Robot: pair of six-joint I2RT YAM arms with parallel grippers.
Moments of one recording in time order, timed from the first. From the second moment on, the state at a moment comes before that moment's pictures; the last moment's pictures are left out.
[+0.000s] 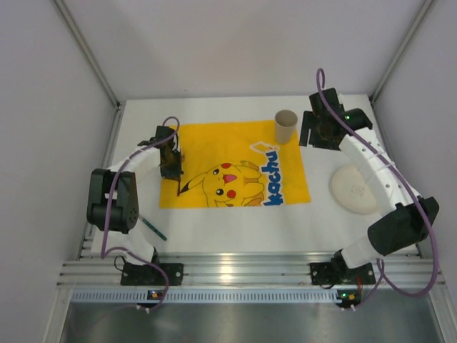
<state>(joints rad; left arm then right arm) -0.13 1.72 1.16 -0.59 0.03 -0.22 0.36 1.52 1.60 -1.06 0.34 0.42</state>
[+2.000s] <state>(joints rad) 0.19 1.22 0.59 -0.79 -0.16 -1.01 0.31 1.20 1.36 -1.12 0.19 0.43</state>
